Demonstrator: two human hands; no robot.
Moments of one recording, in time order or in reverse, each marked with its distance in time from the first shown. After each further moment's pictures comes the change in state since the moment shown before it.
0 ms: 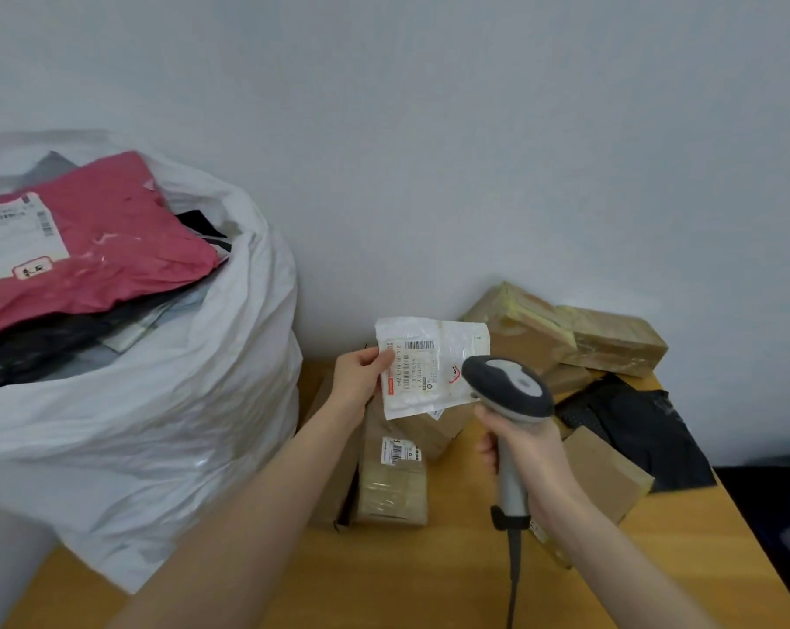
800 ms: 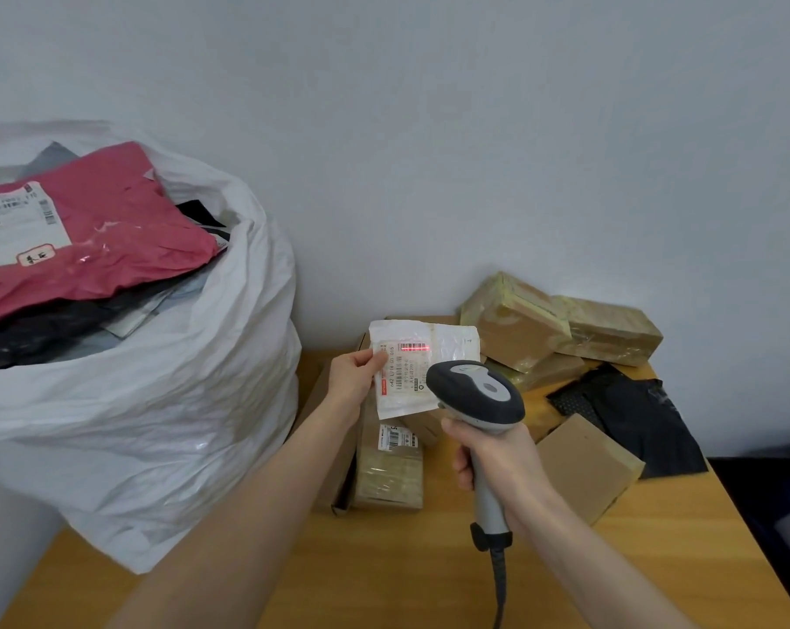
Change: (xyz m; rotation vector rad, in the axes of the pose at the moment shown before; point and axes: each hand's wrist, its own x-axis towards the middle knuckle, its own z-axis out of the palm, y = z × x) left_hand -0.012 -0.014 0.002 0.107 0.081 -0.008; right_hand -0.038 -0.004 0.014 -0.115 -0.120 0.023
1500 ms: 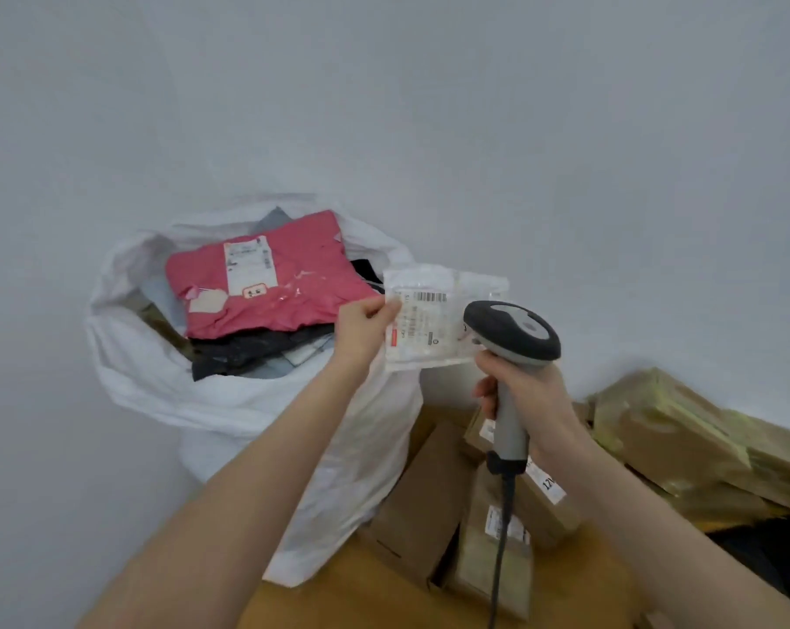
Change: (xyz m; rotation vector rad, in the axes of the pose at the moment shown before) left_hand -0.019 0.146 -0.142 0.046 0.294 0.414; right_hand 0.048 -0.110 0.104 0.132 -0.315 -0.268
